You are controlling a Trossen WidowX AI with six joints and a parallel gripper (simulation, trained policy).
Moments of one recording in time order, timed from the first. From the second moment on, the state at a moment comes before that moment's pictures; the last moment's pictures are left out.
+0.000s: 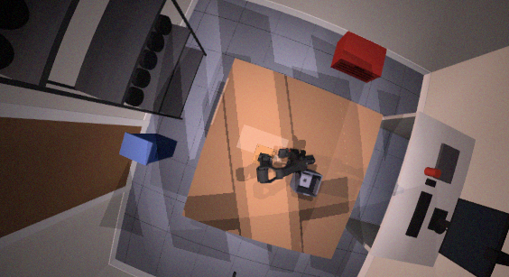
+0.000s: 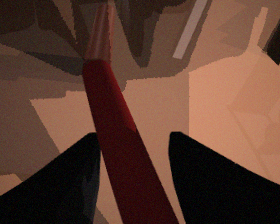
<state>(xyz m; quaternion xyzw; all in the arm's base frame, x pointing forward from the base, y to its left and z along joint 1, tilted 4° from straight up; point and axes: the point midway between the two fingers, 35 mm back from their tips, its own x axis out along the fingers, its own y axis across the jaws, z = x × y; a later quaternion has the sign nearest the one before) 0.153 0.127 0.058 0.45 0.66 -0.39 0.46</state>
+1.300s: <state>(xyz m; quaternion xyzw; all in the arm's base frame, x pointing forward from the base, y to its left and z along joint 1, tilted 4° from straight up) 0.197 0.121 0.193 0.54 0.60 -0.20 0.56</state>
